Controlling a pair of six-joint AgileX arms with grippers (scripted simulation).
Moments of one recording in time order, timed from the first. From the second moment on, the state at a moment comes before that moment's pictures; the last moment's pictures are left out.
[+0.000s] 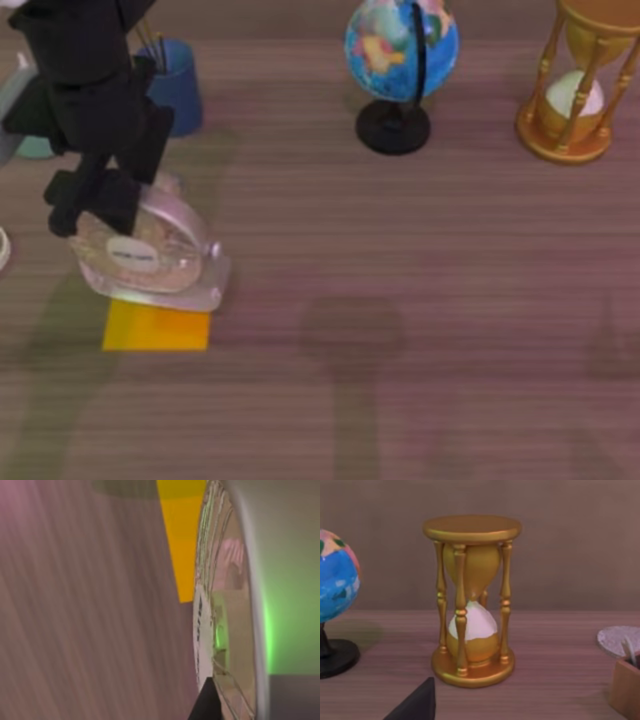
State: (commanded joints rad) left arm -0.36 1.86 1.71 -1.44 0.01 -1.72; right arm 0.00 0.00 0.00 0.00 0.00 0.00
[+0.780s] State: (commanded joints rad) left arm -0.33 1.82 1.57 -1.34 0.01 -1.87; right arm 0.00 0.00 0.00 0.00 0.00 0.00
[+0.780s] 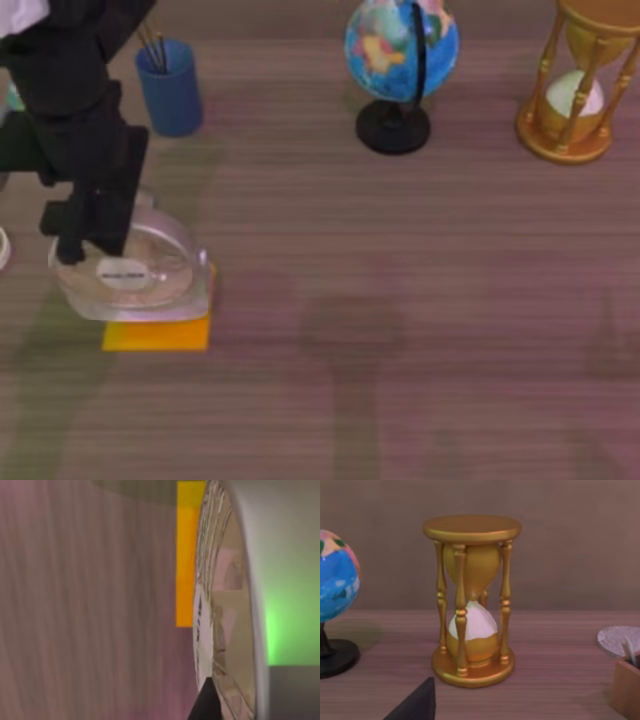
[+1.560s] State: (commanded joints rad) left arm -0.32 1.83 1.51 -1.28 0.01 -1.87; right arm 0.00 0.00 0.00 0.00 0.00 0.00
